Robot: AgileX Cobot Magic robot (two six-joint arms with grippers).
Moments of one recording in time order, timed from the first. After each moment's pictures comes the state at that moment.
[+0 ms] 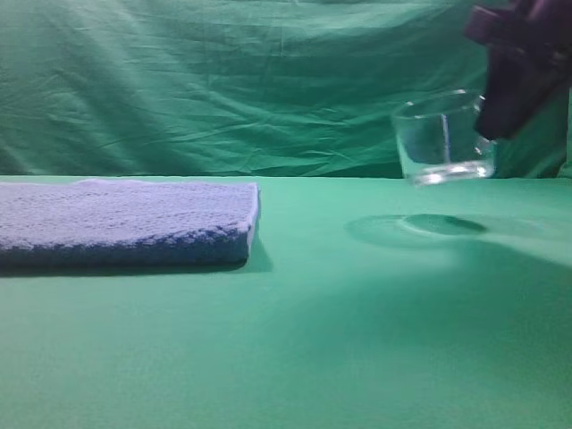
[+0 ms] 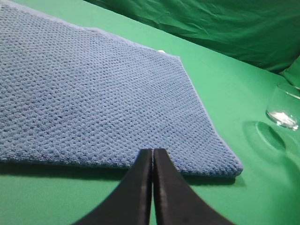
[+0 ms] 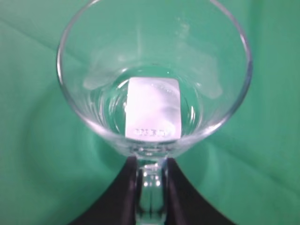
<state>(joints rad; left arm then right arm) -0.10 -0.02 -0.05 -0.37 0.41 -0.05 0.49 1.86 -1.44 0.31 0.61 -0.56</state>
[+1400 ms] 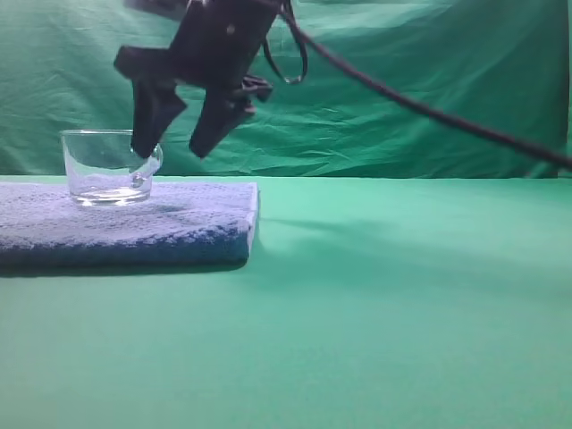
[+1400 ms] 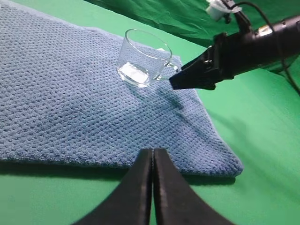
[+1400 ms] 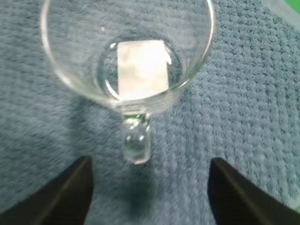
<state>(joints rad) -0.10 -0.02 -0.05 -0.37 0.41 -0.05 0.68 2.00 -1.92 0.22 0.96 -0.28</state>
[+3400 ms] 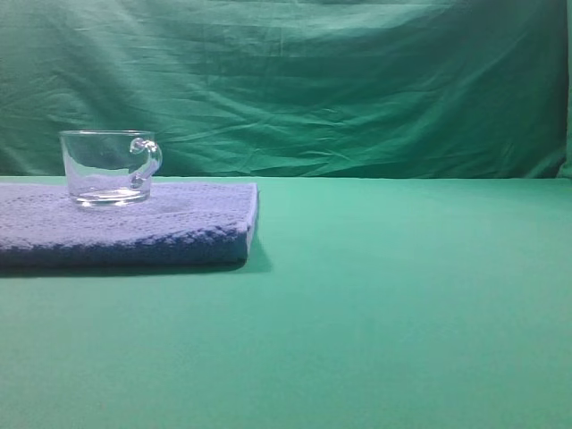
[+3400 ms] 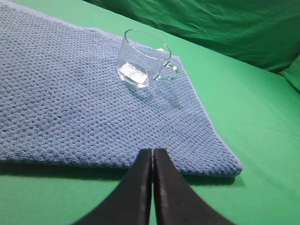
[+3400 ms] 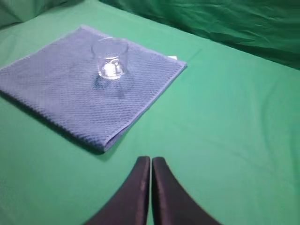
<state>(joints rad) -0.10 -0.02 -0.05 -0.37 0.41 -0.05 0.35 0.26 -0.37 -0.02 0.48 0.01</state>
